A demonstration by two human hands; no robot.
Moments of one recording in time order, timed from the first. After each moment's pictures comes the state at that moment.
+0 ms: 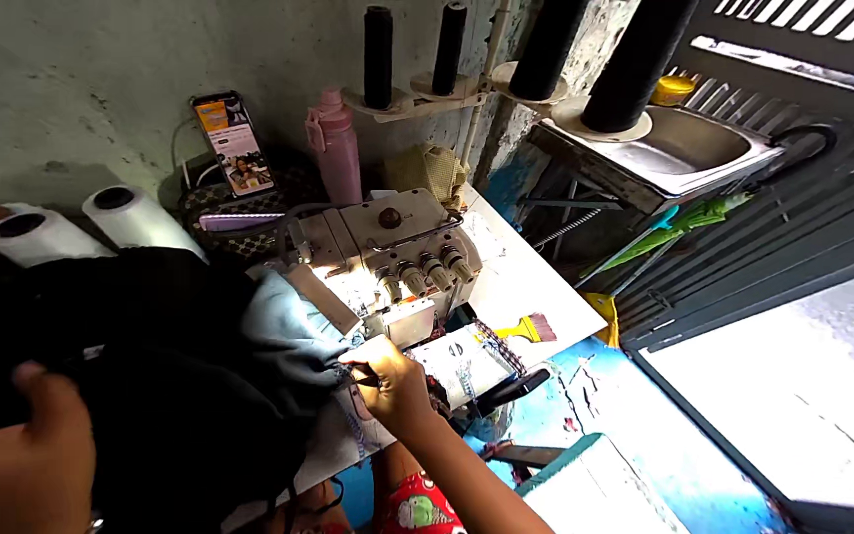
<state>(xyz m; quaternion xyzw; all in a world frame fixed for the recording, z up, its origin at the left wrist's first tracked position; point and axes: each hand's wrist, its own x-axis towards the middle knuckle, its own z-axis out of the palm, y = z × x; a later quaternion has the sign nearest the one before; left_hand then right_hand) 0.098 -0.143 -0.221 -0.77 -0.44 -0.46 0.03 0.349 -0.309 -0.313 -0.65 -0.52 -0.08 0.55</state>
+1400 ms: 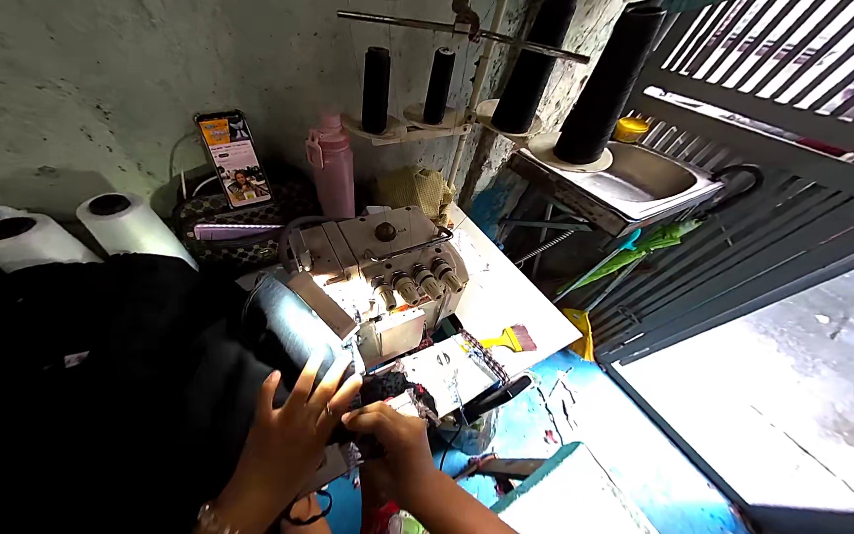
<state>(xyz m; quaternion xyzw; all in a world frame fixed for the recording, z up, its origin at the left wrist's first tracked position) 0.204 -0.221 -0.292 -0.93 -0.08 -0.34 0.12 0.324 -0.357 -0.329 -0.59 -0.58 -0.06 0.56</state>
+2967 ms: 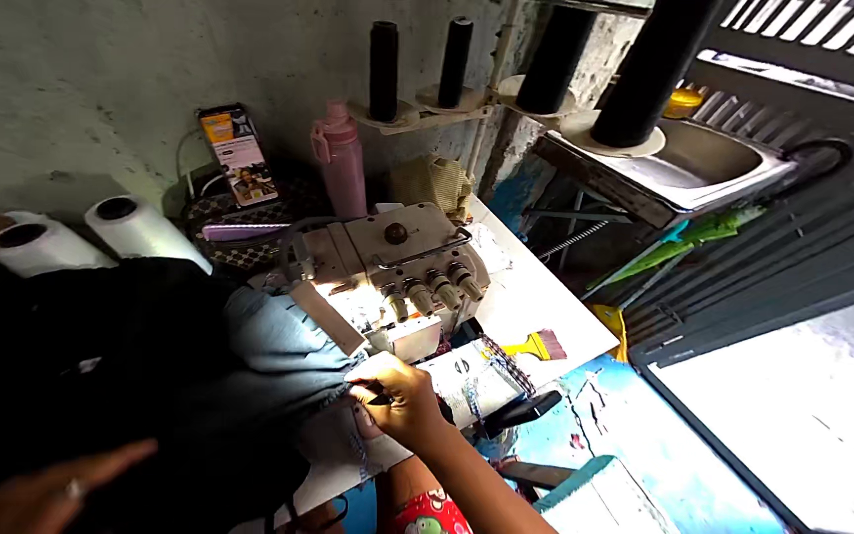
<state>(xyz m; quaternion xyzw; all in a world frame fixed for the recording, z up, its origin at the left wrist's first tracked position) 0.069 -0.191 -0.217 -0.92 -0.34 -0.20 -0.06 0.370 -0.304 -0.313 -0.58 -0.56 -0.04 0.59</state>
